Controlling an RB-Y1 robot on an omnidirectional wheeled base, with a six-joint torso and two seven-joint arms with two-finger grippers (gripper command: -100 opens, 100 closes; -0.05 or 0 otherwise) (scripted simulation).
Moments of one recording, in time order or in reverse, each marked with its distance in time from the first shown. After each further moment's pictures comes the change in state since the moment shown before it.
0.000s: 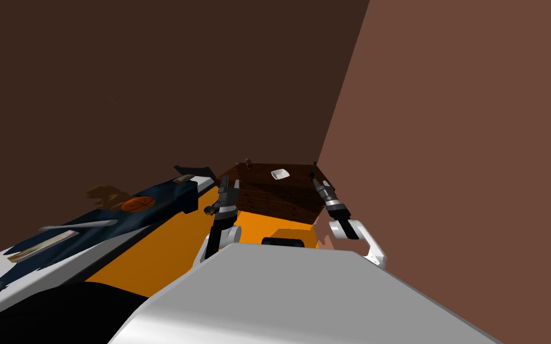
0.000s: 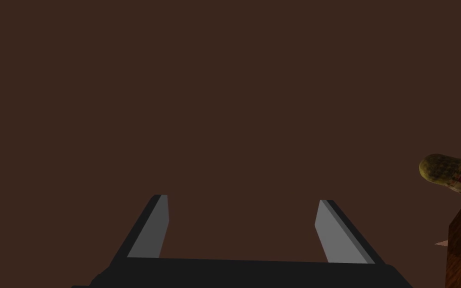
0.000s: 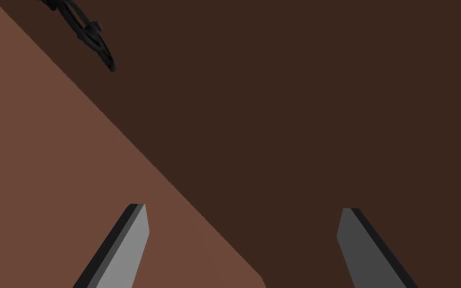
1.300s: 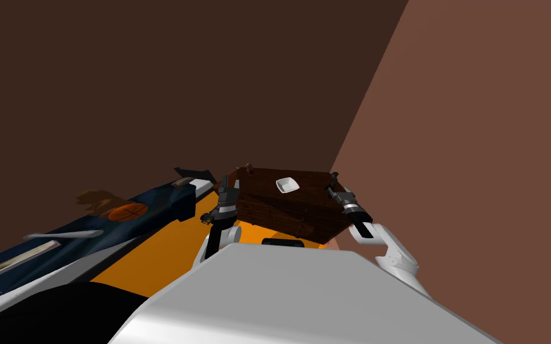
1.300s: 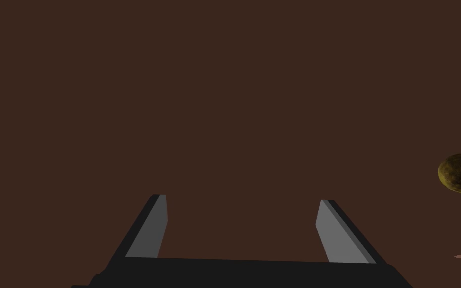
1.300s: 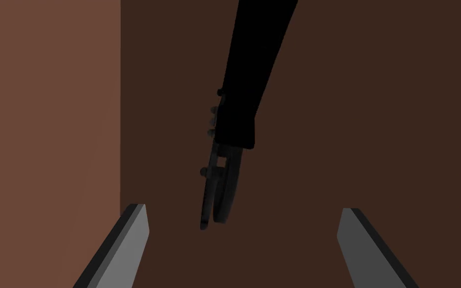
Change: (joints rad) left arm 0.000 0.000 0.000 0.000 0.000 0.000 0.000; right arm -0.037 -0.131 -0.212 0.241 0.259 0.114 0.230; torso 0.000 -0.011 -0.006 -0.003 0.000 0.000
